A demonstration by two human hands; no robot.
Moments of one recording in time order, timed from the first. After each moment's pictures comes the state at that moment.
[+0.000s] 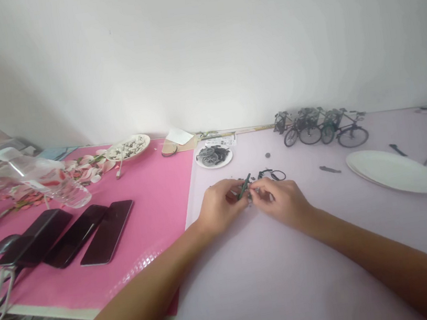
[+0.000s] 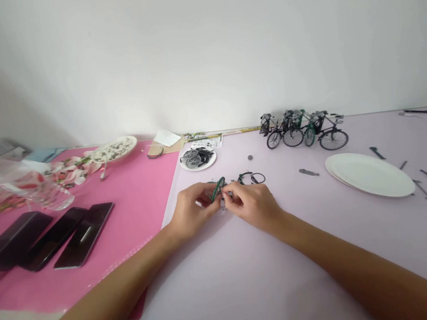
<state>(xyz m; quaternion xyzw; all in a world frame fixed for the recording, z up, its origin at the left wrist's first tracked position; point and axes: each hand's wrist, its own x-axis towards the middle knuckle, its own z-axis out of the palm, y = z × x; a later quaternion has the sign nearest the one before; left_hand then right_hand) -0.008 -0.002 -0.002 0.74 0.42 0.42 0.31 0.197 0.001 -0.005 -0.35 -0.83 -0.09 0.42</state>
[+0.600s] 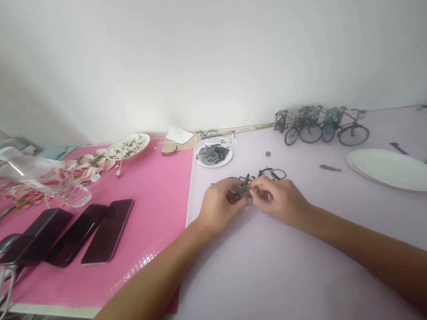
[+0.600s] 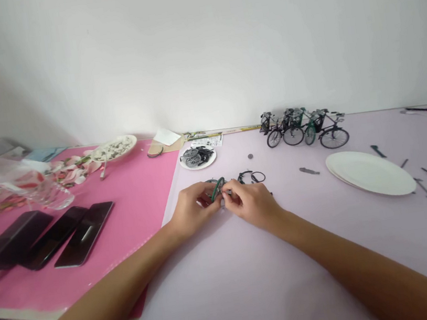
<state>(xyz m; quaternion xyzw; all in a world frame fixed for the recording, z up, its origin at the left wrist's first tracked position) -0.008 -0.002 0.000 0.75 0.43 0.40 0.31 0.199 0.003 -0.010 -0.36 -0.84 -0.05 0.40</state>
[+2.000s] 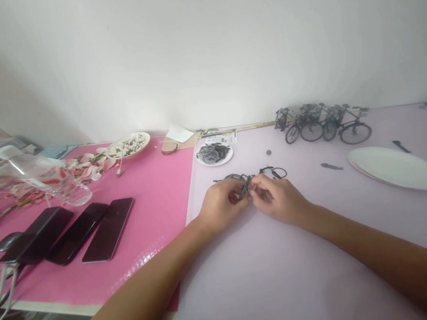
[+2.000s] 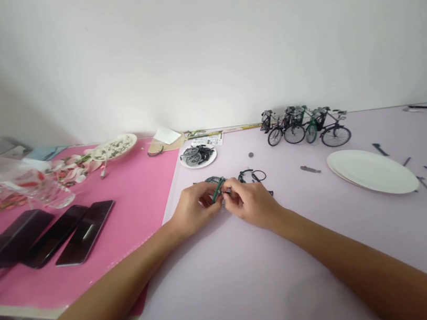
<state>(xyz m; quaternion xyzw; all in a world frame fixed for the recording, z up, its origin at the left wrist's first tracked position) -0.008 -0.002 0.000 0.77 0.42 0.38 0.30 0.199 0.001 -0.008 -0.38 -0.85 0.06 0.36</state>
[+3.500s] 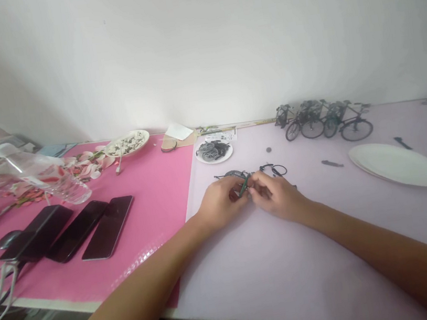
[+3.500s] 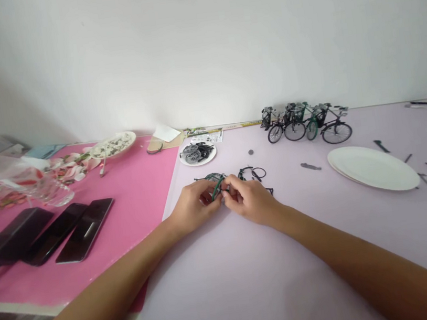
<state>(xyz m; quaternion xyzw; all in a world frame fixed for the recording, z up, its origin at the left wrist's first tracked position) -0.008 -0.001 0.003 0.78 0.41 0.36 0.29 0.200 0.002 -0.010 -0.42 -0.83 0.18 0.32</state>
